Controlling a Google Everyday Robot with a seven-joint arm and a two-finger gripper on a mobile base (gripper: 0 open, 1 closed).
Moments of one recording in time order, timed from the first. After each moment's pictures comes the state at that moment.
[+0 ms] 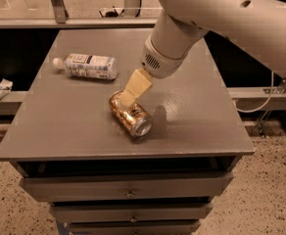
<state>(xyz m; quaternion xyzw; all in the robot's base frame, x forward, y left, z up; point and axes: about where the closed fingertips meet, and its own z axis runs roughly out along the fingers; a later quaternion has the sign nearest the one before) 0.547 -0.022 0.880 -0.42 0.89 0.09 0.18</state>
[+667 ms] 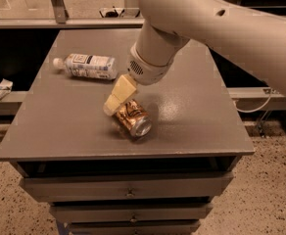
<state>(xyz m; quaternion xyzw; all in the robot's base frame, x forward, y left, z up) 0.544 0.005 0.863 -0.38 0.90 0.11 0.16</state>
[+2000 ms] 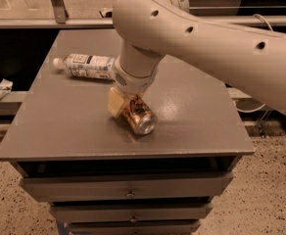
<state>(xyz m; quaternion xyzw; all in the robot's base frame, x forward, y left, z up) 0.543 0.027 0.838 -0.37 0.91 0.07 0.15</state>
